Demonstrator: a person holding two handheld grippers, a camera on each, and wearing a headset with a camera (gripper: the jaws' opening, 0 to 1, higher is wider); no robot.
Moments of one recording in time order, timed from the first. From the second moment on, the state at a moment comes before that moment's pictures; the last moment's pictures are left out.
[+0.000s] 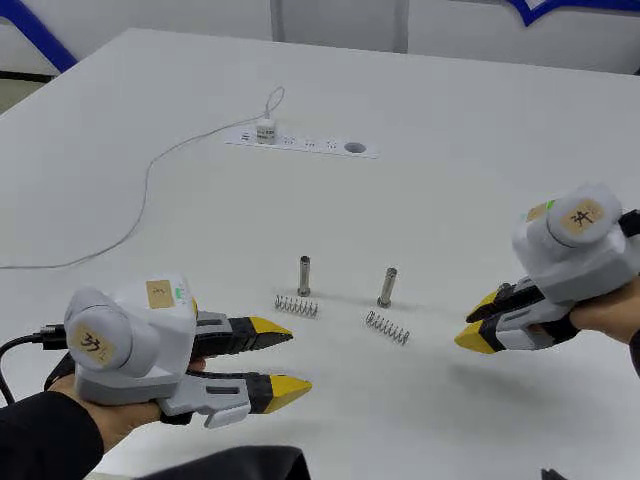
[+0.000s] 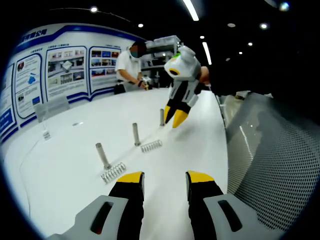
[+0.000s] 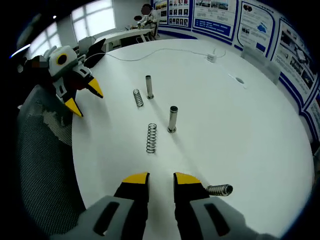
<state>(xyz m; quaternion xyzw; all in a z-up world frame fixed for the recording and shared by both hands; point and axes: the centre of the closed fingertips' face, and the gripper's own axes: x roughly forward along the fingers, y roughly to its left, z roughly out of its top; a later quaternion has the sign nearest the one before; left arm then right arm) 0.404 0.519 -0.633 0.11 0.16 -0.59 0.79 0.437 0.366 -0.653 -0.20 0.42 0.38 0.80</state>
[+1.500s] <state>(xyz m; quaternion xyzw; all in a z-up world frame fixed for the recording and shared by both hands) 0.405 0.521 -0.632 0.11 0.16 -0.58 0.79 0.459 0.408 -0.690 -0.22 0.45 0.38 0.78</state>
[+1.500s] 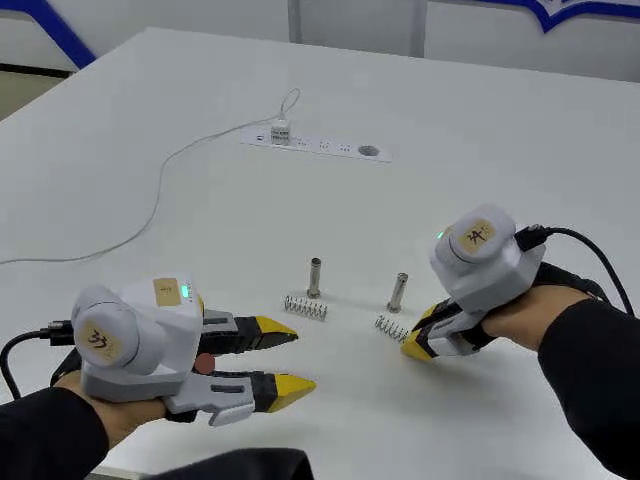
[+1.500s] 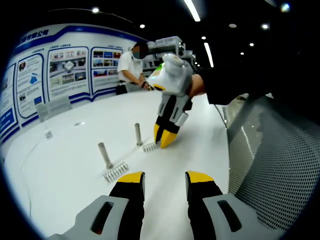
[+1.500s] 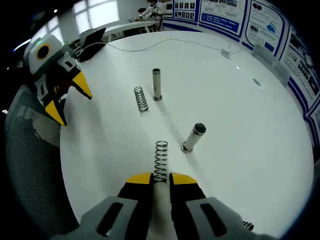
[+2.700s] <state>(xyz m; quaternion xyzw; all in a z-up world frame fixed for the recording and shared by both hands) 0.403 0.501 -0.630 0.14 0.16 -0.61 0.76 0.408 0.460 -0.640 -0.28 0.39 0.52 0.71</state>
